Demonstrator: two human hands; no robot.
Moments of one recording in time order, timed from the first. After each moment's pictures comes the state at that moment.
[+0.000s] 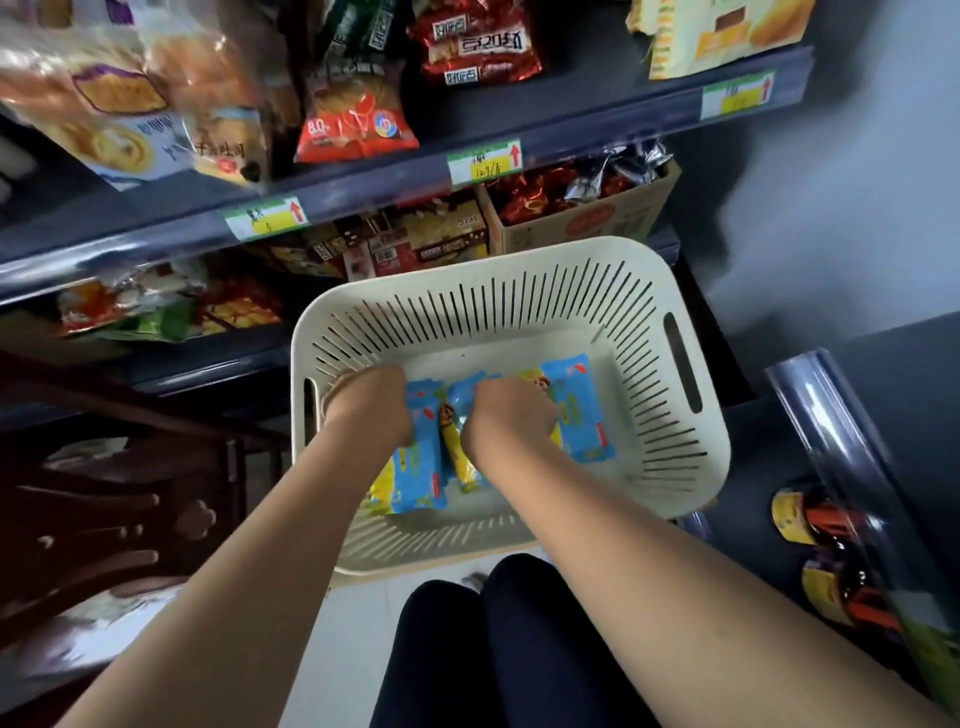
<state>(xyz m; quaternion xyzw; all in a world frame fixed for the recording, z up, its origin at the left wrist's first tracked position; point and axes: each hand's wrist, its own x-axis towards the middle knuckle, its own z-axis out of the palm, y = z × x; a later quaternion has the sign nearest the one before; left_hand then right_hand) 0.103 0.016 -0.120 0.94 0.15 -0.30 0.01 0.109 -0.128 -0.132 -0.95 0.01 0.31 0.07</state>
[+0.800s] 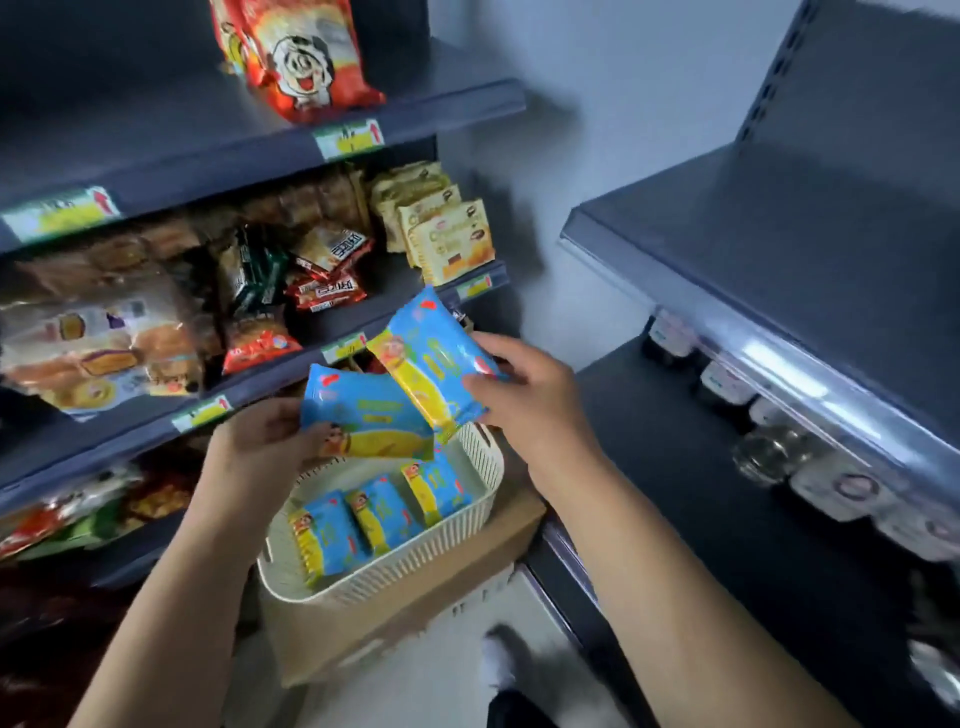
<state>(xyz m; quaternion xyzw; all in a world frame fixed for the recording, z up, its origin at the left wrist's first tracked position) -0.003 -0.045 0.150 0.73 0.11 -0.04 0.67 -0.015 -0.288 0.168 -0.71 0.13 -0.06 0.69</state>
